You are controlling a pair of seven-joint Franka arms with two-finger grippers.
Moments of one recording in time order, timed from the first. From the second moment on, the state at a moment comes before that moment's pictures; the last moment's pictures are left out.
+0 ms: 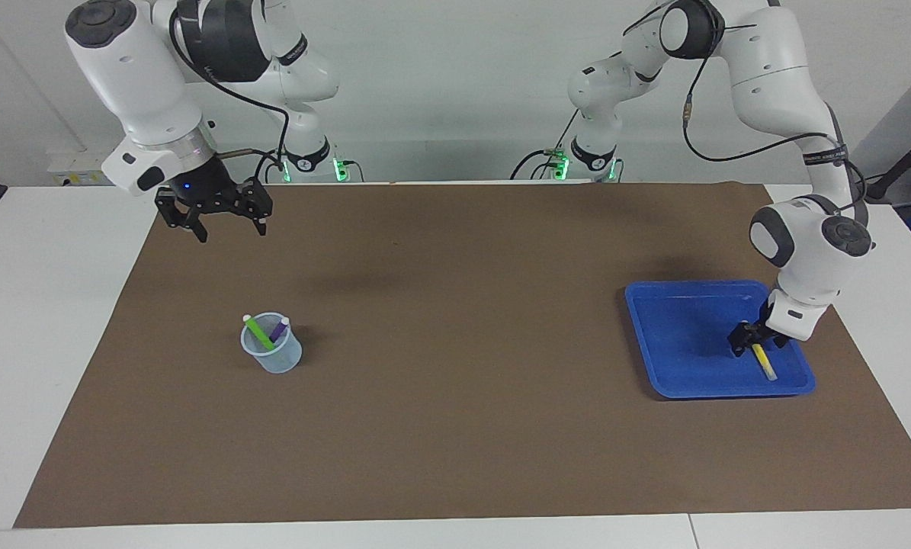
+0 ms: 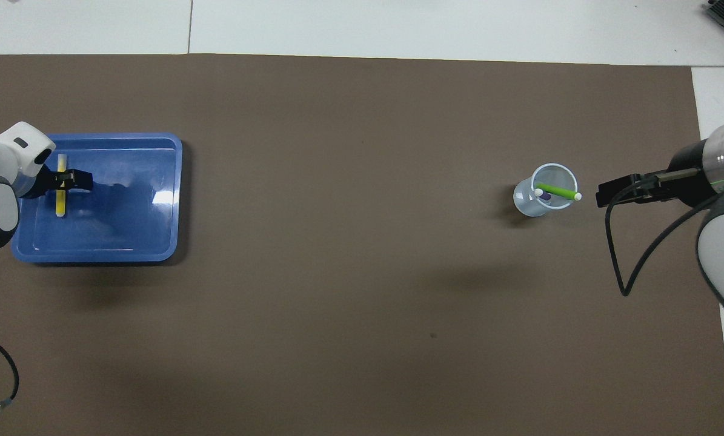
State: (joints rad) left arm 0.33 0.46 -0.13 -1.84 0.18 2.40 0.02; right arm 0.03 0.00 -0.01 -1.68 0.03 1.69 -0.06
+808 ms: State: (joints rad) left arm 0.33 0.44 -0.13 -1.85 0.17 2.41 0.02; right arm 0.03 0.00 0.00 -1.70 0.00 1.68 -0.11
